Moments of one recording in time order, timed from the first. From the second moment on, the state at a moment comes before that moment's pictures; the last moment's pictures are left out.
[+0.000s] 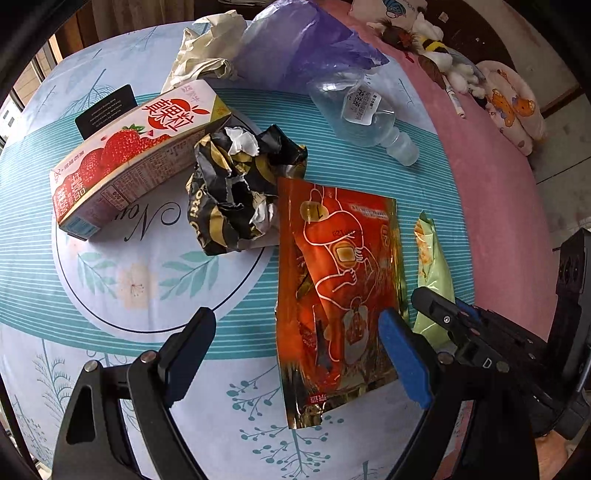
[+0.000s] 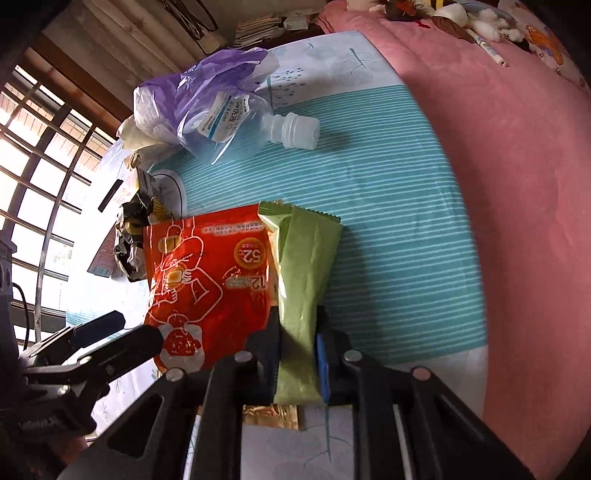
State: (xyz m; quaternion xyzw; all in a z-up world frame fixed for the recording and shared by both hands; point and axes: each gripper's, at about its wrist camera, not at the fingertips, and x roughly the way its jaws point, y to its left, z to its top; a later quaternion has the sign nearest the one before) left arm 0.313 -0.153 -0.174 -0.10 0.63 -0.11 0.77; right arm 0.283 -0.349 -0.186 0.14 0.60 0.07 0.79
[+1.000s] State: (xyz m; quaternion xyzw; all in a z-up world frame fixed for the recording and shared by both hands) left arm 0.278 -0.193 -0.123 -0.03 0.57 -0.16 0.81; right arm 0.228 -0.330 -0.166 0.19 0.58 0.10 0.79
